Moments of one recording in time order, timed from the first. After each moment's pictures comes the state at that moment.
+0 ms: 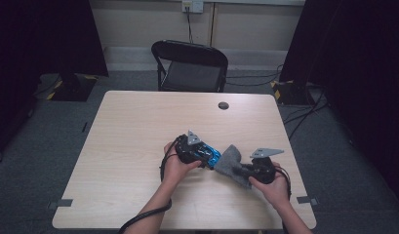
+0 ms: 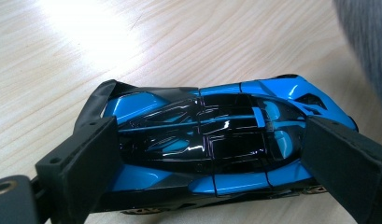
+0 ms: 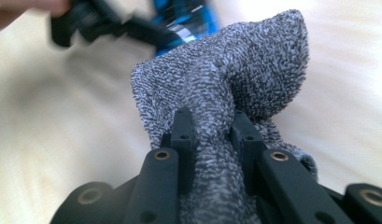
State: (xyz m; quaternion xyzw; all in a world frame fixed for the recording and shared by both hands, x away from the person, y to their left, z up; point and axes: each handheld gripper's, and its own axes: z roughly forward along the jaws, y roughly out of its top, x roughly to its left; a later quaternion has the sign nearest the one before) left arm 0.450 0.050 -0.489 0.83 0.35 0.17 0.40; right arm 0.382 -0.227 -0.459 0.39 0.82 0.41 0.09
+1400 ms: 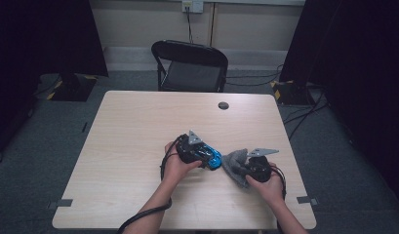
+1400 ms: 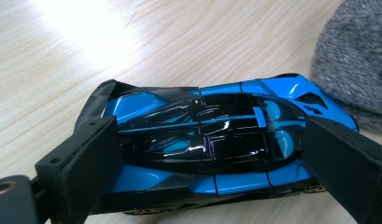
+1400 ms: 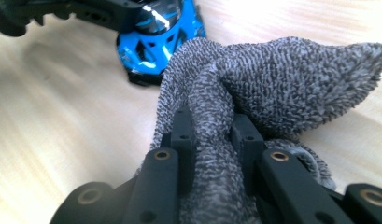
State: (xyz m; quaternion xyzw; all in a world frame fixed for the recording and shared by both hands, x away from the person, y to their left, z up) left arm 0.451 0.048 -0.488 0.84 0.34 0.16 0.39; right arm 0.393 -0.222 -0.484 0.42 0.82 0.39 0.08
